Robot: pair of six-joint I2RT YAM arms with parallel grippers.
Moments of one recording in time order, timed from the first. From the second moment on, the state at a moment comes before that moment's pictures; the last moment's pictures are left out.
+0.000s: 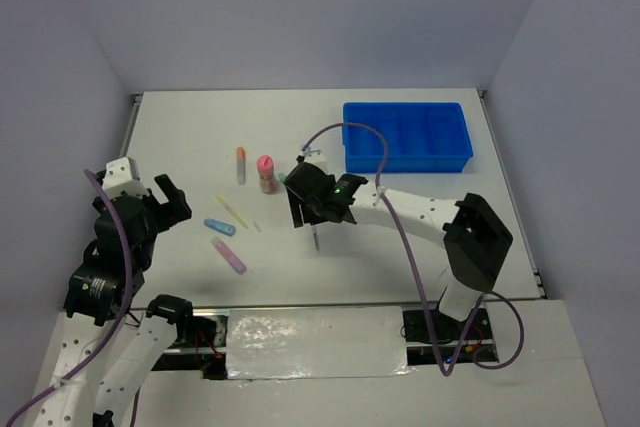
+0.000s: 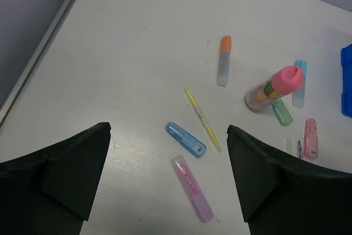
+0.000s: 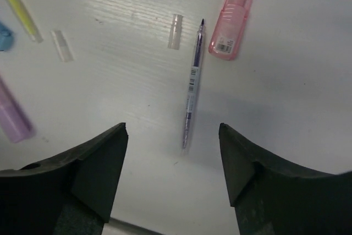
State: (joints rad) left arm -0.22 0.49 0.87 -0.76 -0.42 -0.37; right arm 0.96 1.65 1.25 -0.56 0.31 0.63
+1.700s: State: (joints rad) left arm -0.38 0.80 0.92 -0.69 -0.22 -0.52; right arm 0.92 1.31 1.09 -0.56 0.36 0.71
